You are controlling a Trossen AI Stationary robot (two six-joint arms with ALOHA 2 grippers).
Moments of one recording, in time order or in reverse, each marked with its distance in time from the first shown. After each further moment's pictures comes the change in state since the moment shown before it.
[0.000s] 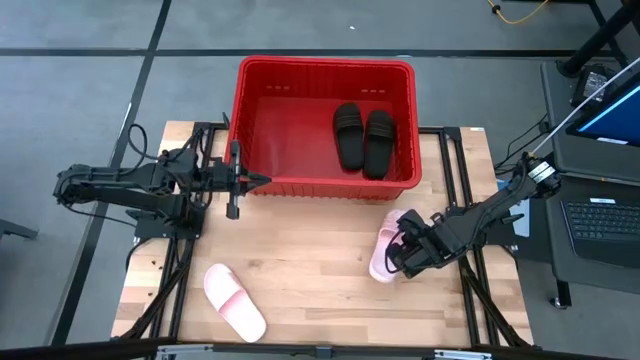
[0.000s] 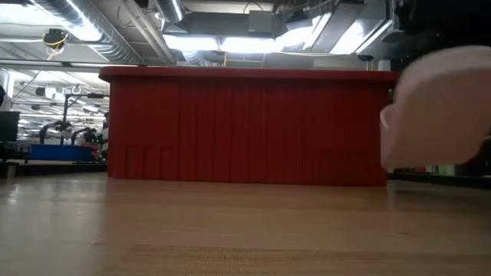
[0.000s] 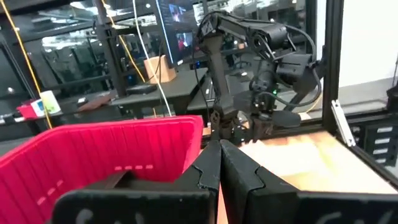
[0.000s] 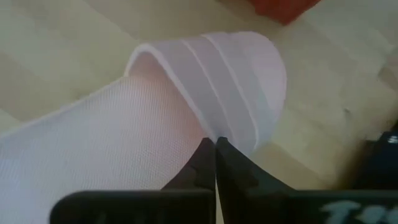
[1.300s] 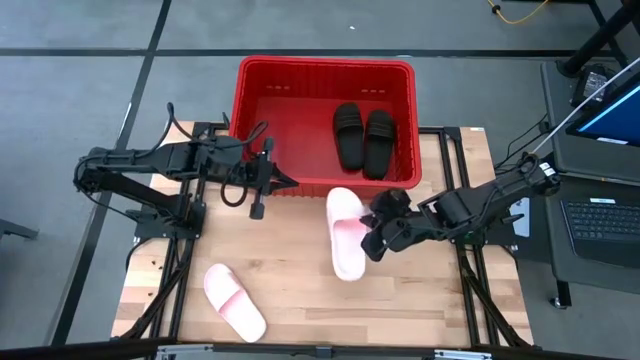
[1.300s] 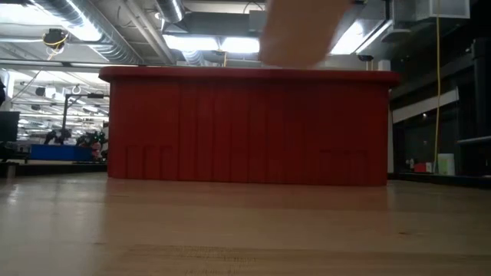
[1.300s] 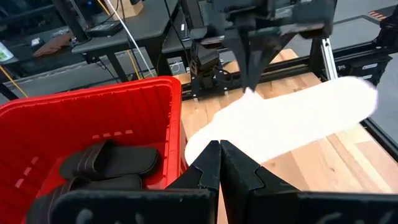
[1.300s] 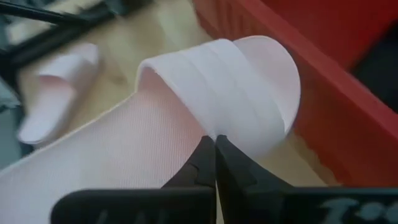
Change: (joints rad) left arm -0.042 0.440 0.578 -0.512 -0.003 0.035; right arm -0.147 0.007 0.345 0.330 0.165 -0.653
